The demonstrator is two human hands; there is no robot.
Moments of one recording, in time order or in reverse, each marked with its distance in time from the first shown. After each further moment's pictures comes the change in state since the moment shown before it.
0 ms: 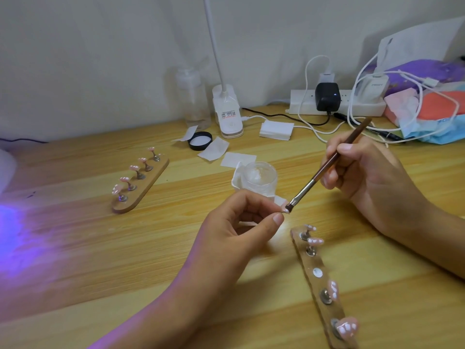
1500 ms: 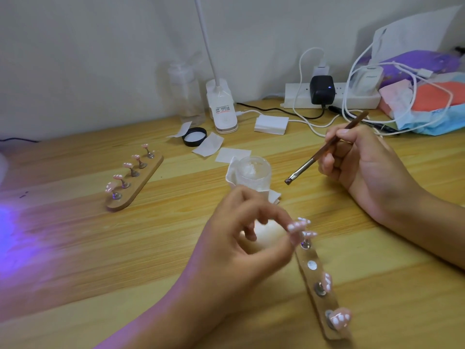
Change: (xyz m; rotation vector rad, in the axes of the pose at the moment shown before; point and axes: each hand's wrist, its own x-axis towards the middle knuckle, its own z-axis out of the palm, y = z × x) left_hand -0.014 0.008 0.009 0.242 -0.023 0.192; right_hand 0.008 0.001 -0.001 0.098 0.162 0.069
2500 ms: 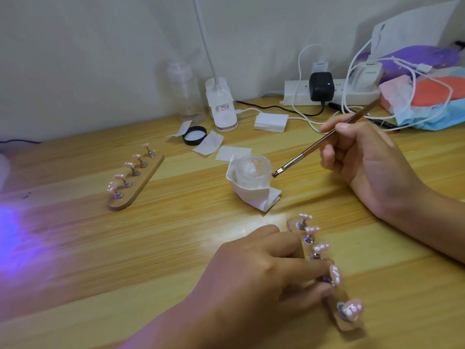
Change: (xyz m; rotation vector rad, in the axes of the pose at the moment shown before) left_hand -0.011 0.001 0.010 0.636 -0.229 0.405; right_hand -0.001 0.000 -0.005 -0.069 -0.088 -0.076
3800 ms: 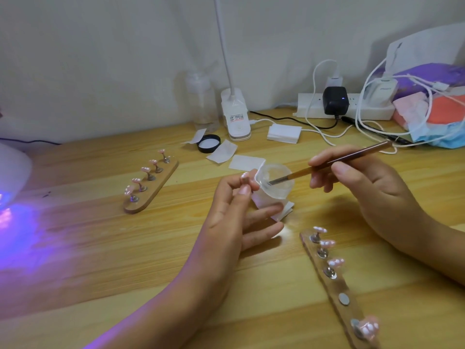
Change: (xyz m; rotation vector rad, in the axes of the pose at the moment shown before) left_hand 0.016 -0.032 -0.012 -1.219 0.391 -0.668; right_hand -0.018 0.008 0.008 -0.417 -0.277 -0.306
